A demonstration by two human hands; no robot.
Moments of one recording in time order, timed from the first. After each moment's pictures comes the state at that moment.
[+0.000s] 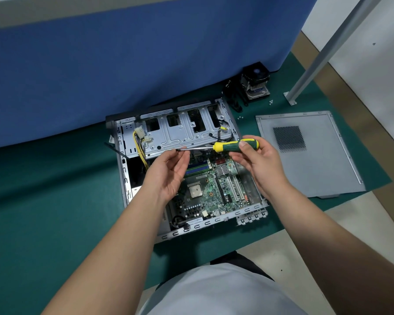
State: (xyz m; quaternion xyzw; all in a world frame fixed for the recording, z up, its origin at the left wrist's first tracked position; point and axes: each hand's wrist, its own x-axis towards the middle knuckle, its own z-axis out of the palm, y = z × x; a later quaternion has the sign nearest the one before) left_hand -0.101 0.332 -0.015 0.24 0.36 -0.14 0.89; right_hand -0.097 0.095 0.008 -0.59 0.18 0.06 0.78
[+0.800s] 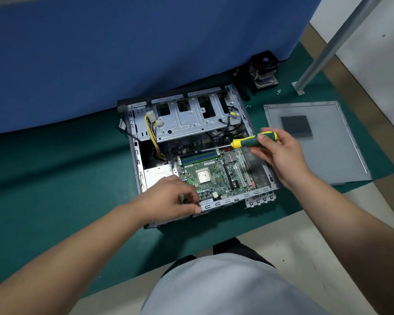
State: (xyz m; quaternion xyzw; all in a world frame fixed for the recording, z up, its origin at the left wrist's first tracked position) left_hand -0.185 0.391 -0.016 0.88 -0.24 -0.26 0.30; right_hand -0.115 0.072 0.003 -0.62 0.20 0.07 0.75
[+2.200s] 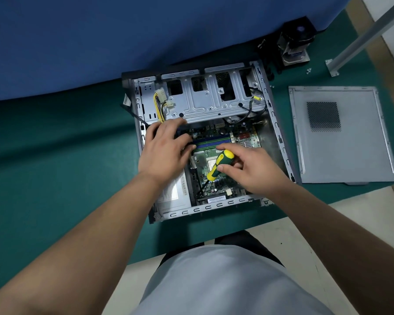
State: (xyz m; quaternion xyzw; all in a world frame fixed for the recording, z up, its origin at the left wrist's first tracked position) left_hand -0.125 0.403 -0.064 0.98 -0.11 0.03 0.16; right_hand -0.131 0.149 -0.016 -0.88 -0.15 0.21 0.39
